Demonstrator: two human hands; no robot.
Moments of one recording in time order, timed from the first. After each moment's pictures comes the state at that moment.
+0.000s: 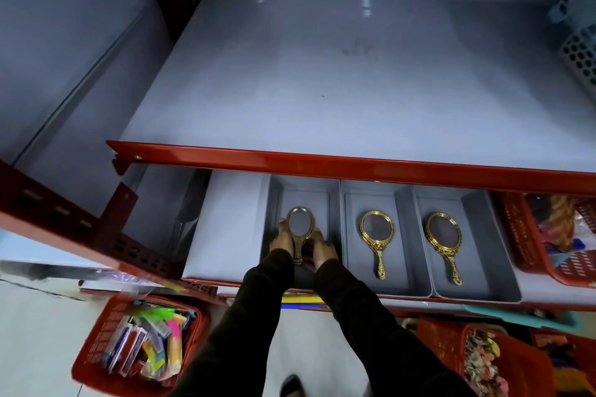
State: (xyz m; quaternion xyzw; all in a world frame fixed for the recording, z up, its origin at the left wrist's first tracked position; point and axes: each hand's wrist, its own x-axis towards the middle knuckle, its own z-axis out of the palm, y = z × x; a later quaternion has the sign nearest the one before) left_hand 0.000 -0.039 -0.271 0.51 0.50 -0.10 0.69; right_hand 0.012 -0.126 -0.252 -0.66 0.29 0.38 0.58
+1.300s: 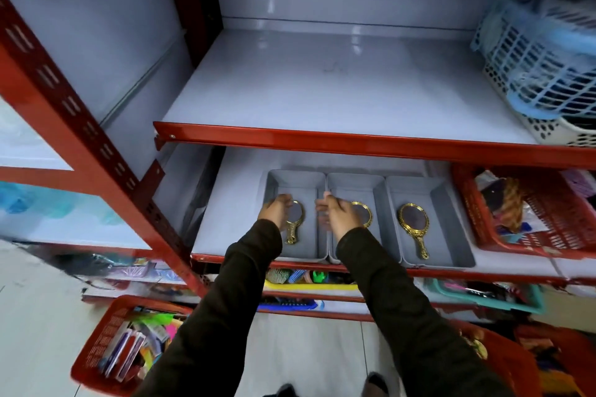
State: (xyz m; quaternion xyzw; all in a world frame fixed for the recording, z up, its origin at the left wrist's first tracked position) left_hand -0.063 -0.062 -0.131 0.55 0.39 -0.05 0.74; right_hand -0.029 -0.197 -0.135 -0.76 0.05 0.21 0.61
